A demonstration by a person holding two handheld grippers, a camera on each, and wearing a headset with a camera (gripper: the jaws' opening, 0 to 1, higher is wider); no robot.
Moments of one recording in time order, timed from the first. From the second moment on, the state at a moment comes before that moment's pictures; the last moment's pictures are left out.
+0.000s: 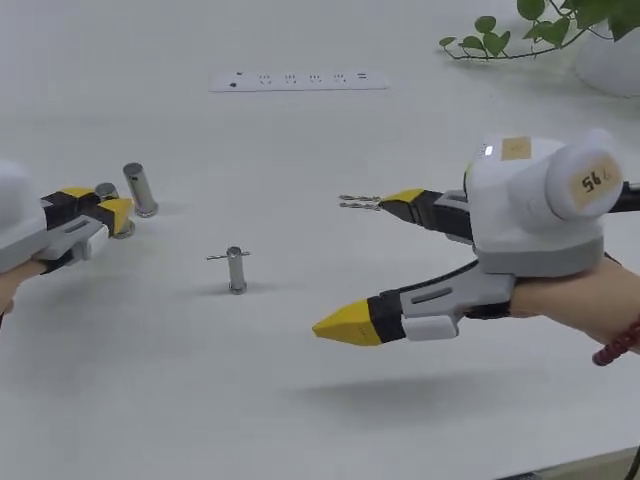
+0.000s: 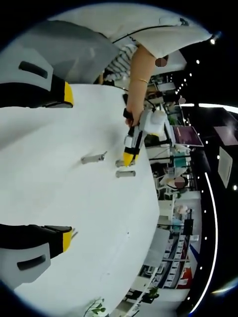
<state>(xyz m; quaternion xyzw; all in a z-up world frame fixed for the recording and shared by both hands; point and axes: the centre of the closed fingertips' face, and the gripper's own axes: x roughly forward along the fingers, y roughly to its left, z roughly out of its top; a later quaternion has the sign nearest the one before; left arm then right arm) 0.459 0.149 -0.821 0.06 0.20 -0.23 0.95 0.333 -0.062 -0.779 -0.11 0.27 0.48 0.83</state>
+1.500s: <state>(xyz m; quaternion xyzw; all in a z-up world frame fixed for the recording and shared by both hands) 0.427 0.138 -0.796 0.07 0.18 -0.28 0.94 0.324 -0.065 -0.778 -0.10 0.28 0.47 0.83</state>
